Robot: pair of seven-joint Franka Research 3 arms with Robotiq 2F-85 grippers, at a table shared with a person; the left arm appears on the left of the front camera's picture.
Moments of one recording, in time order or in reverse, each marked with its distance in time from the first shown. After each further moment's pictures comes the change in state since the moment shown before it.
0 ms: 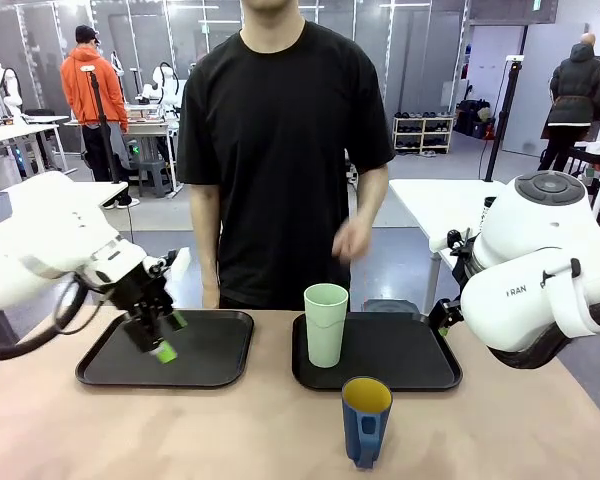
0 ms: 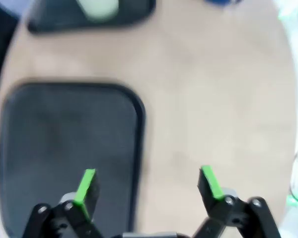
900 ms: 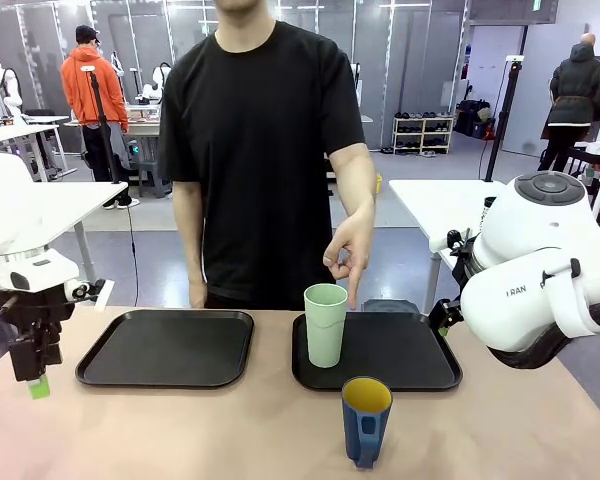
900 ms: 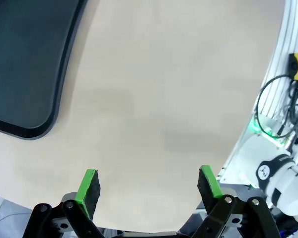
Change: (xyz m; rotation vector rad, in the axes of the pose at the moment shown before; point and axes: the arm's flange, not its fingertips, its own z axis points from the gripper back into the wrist) left arm -0.083 -0.060 0.059 -0.068 0.410 0.223; right arm 0.000 0.000 0.000 0.000 0.000 0.000
